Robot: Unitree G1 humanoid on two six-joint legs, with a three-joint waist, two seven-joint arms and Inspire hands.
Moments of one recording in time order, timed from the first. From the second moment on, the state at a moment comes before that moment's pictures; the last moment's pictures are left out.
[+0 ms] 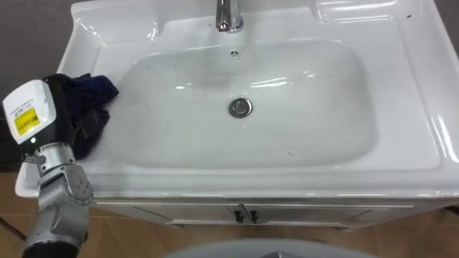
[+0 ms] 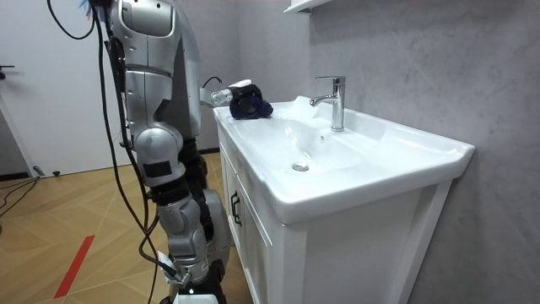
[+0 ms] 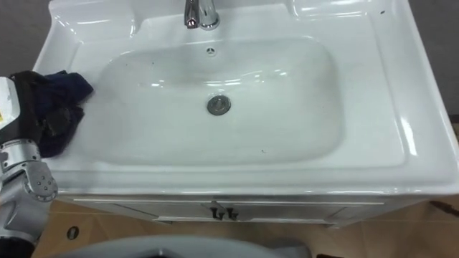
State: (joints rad) left arm 0.15 0.39 0.08 0.34 0.76 0.09 0.56; right arm 0.19 -0.31 -0.14 1.24 0.38 0.06 -0.08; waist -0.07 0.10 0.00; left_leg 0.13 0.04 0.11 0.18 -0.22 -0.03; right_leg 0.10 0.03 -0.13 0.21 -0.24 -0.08
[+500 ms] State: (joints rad) left arm 0.16 0.38 0.08 0.38 0.76 0.09 0.55; right arm 0.18 -0.31 -0.14 1.24 0.38 0.07 -0.11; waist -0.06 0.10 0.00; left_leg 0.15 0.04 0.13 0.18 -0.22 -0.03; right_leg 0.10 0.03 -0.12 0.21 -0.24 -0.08
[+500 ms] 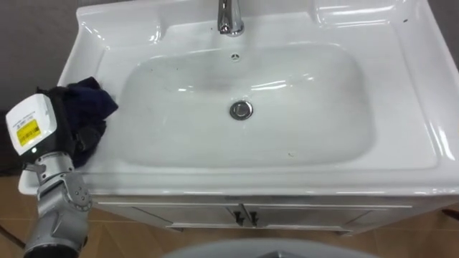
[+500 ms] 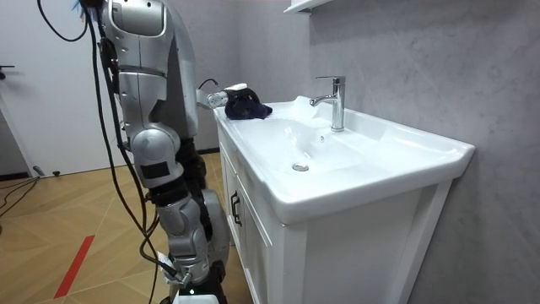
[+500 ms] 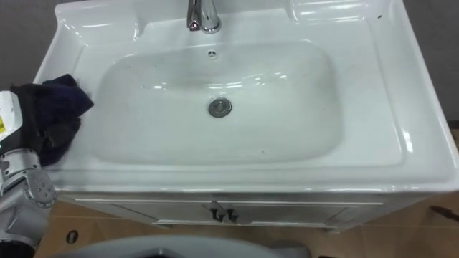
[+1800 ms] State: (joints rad) left arm 0.14 0.37 0.19 0.09 0.45 -0.05 0.70; right arm 0.16 -0.28 -0.14 1.23 0.45 0.03 -0.12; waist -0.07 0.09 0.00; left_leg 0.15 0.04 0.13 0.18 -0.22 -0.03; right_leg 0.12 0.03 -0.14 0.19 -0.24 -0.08
